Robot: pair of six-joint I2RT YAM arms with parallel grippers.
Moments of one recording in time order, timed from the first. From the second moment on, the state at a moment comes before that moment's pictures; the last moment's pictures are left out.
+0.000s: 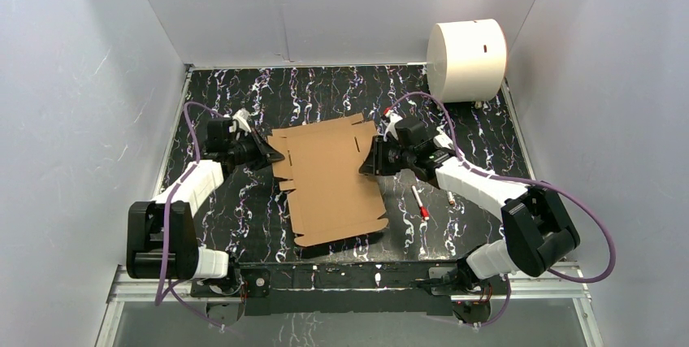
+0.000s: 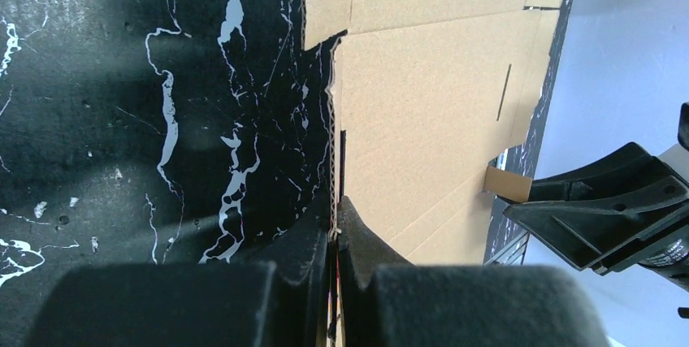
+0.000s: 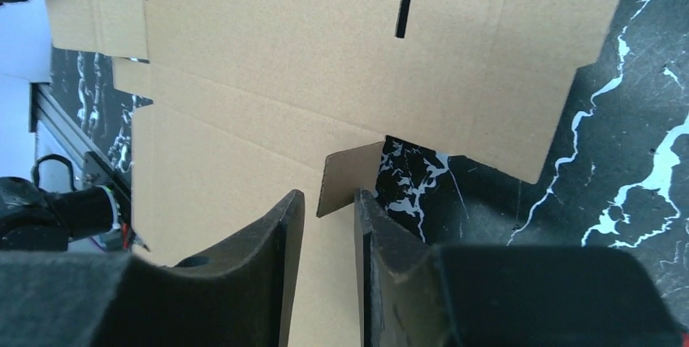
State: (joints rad) left arm -0.03 1.36 0.72 -0.13 0.57 -0.62; right arm 0.60 1.41 0.81 -0.09 -0.35 0.54
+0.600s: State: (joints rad) left arm -0.05 1.36 0.84 -0.24 0.59 -0.49; right arm 0.52 1.43 1.01 -0.23 -0.44 0.31
